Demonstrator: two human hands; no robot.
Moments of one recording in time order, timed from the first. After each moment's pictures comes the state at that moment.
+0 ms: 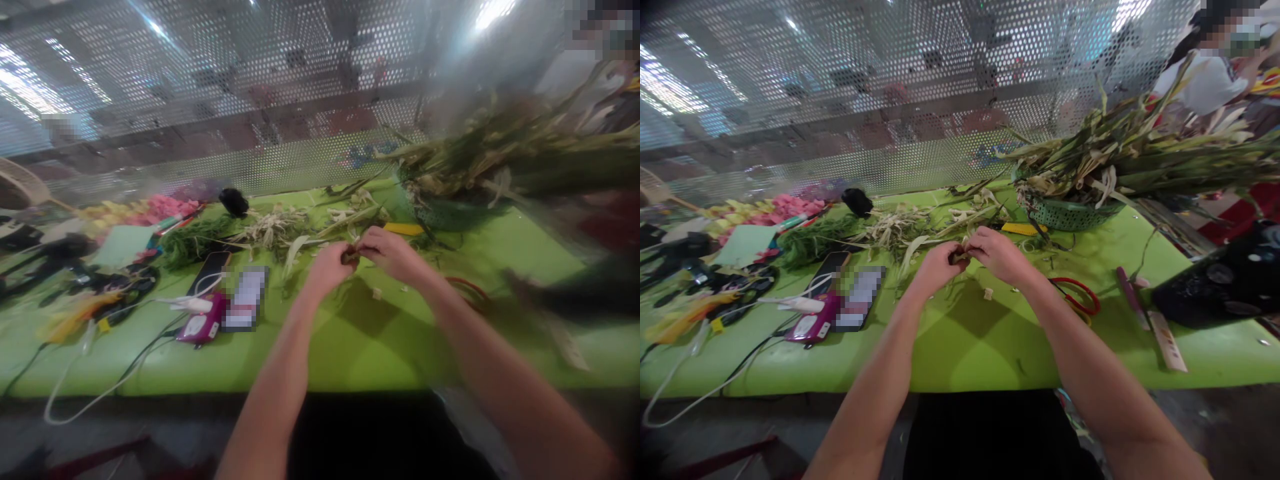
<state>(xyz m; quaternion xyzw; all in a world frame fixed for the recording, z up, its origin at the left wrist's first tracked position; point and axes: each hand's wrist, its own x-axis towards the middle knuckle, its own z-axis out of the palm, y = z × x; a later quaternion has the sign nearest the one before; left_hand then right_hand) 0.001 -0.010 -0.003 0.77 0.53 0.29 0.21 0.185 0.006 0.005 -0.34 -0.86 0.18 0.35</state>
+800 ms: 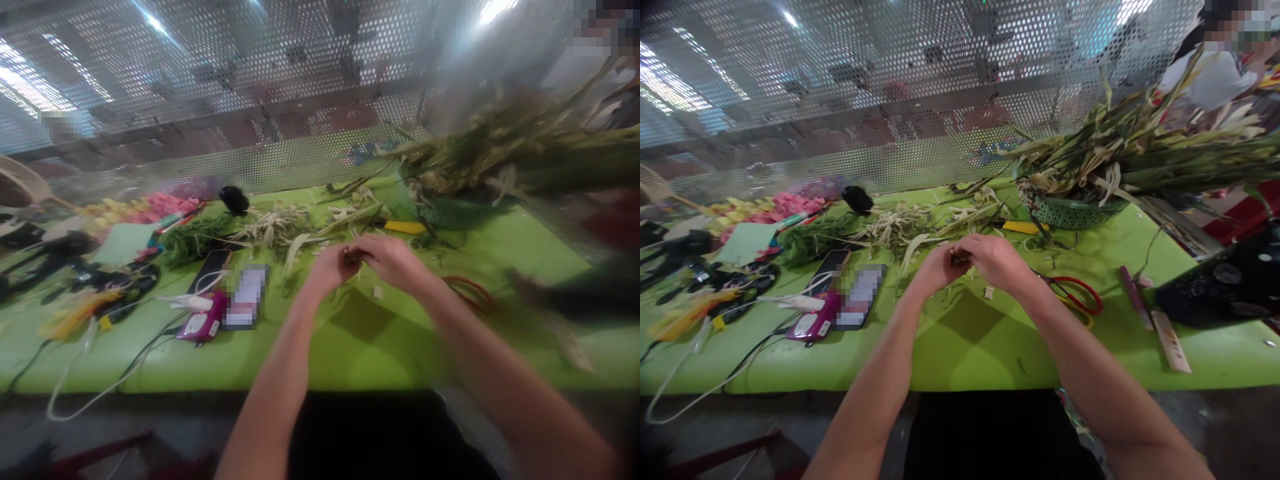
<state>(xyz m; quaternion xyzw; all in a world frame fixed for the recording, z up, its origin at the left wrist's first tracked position) 0.003 -0.013 -0.002 0.79 0.53 0.25 0.19 0.173 -0.010 0.009 -0.33 -0.88 0.10 0.33</state>
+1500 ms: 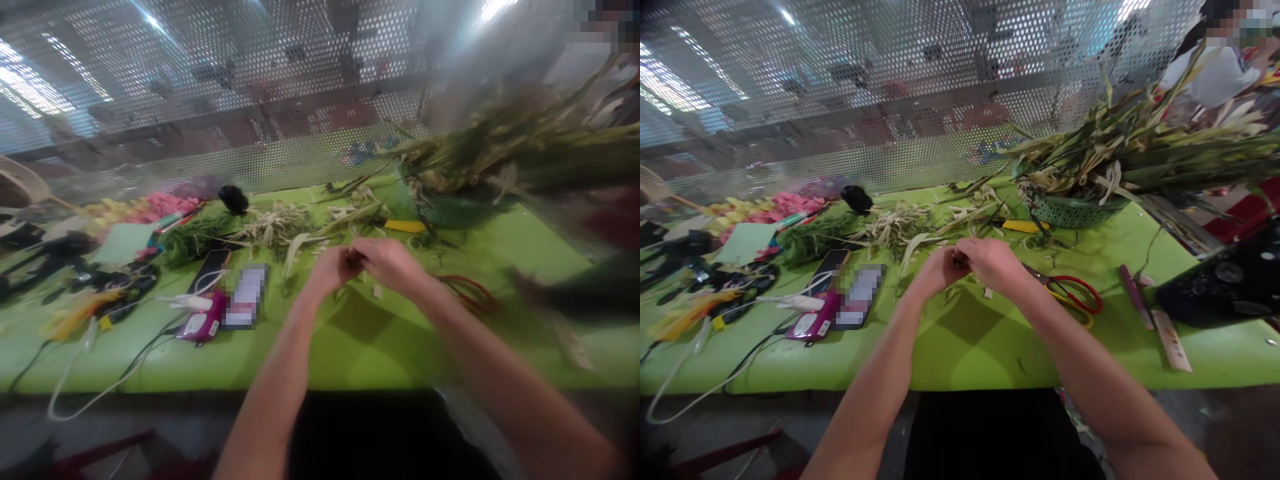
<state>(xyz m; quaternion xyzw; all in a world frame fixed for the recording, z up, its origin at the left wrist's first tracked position) 0.005 -0.014 -0.001 0.78 0.54 0.22 0.23 0.171 -0.013 0.008 -0.38 -0.88 0.07 0.28</state>
